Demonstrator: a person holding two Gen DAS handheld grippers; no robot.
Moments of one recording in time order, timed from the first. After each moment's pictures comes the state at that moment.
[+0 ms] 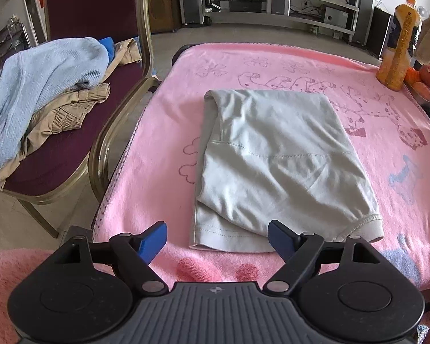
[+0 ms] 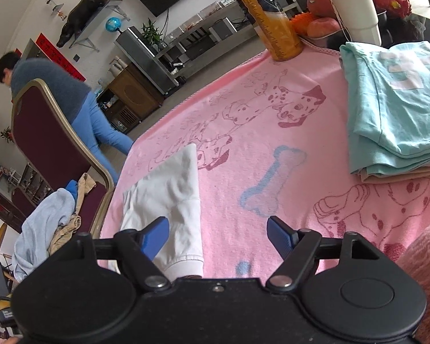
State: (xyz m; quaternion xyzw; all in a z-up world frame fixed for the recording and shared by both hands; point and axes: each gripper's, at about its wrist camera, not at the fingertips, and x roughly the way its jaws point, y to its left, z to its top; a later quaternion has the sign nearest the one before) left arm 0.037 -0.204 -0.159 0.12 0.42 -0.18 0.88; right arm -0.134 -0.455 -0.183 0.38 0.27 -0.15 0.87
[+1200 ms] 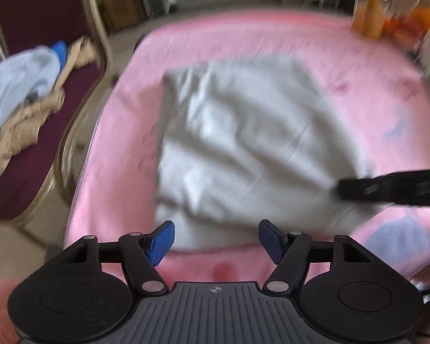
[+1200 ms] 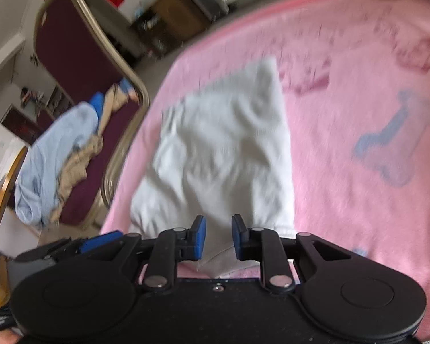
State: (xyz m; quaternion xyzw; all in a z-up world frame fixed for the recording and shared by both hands) left arm 0.045 -0.246 -0.202 0.21 0.46 -0.20 0.84; right arm -0.018 -0.401 -0.226 0.34 0.40 -0.01 0.85
